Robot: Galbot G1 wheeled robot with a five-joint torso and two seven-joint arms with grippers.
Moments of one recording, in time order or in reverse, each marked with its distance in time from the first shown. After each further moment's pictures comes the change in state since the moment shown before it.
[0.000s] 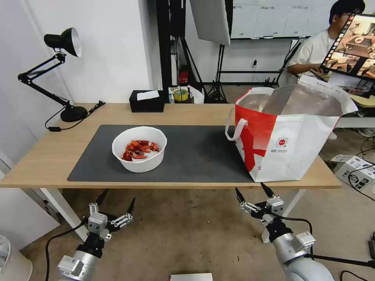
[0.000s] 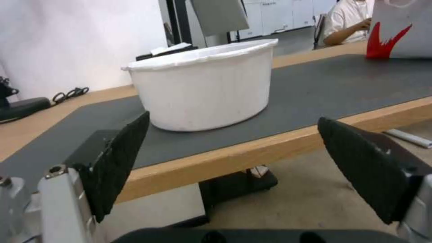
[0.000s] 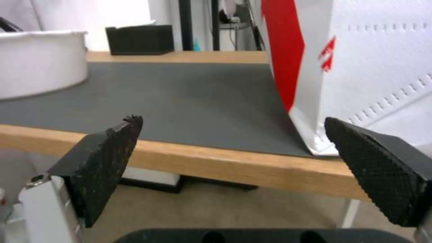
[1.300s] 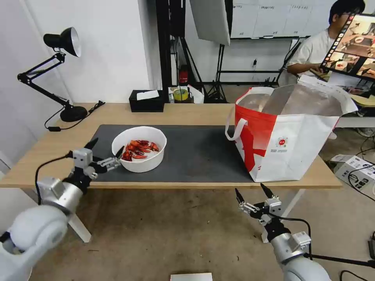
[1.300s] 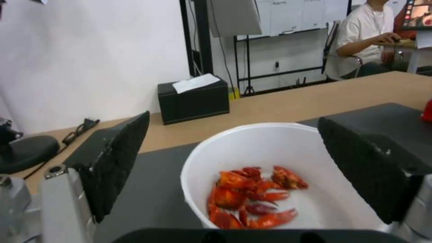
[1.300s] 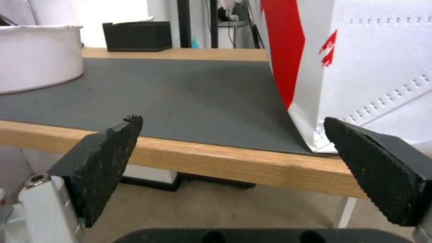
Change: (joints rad) left arm -0.472 0.554 0.057 -0.012 -0.644 0.374 -0.164; right arm 0.009 0.000 -0.005 -0.008 -0.004 -0.005 0.004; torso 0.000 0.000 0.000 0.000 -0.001
